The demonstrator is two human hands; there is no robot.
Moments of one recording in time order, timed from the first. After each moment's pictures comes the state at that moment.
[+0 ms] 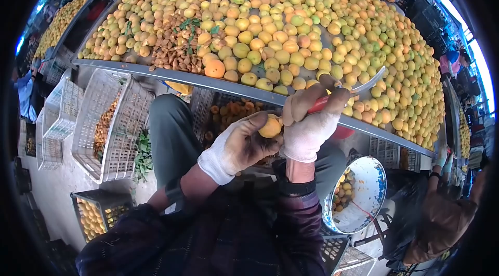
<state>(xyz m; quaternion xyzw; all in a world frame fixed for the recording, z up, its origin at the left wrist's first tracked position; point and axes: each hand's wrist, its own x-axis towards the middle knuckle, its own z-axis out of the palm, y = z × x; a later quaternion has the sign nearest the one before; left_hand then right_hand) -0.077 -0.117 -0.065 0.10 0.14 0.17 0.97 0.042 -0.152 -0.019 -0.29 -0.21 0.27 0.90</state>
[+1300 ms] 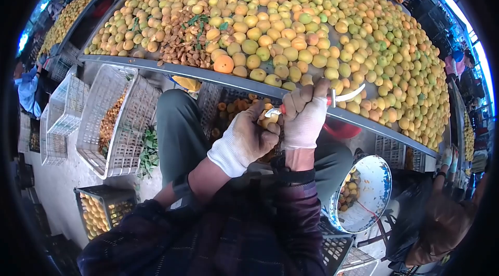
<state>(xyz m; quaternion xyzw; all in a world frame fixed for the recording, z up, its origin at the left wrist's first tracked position) -0.071 -0.104 -0.083 -0.12 0.19 0.12 0.97 0.046 -0.141 -0.057 -0.27 -0.13 0.35 0.88</state>
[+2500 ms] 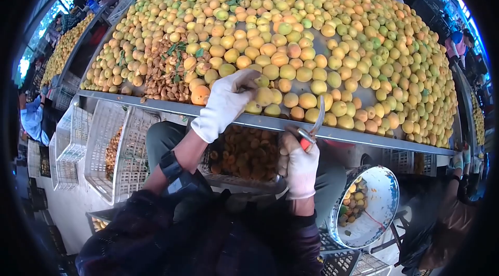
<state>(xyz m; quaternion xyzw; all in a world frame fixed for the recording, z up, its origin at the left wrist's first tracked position) -0.006 -0.002 -0.072 0.80 0.28 0.27 0.45 0.068 -0.193 -0.070 -0.59 -0.03 0.40 0.70</state>
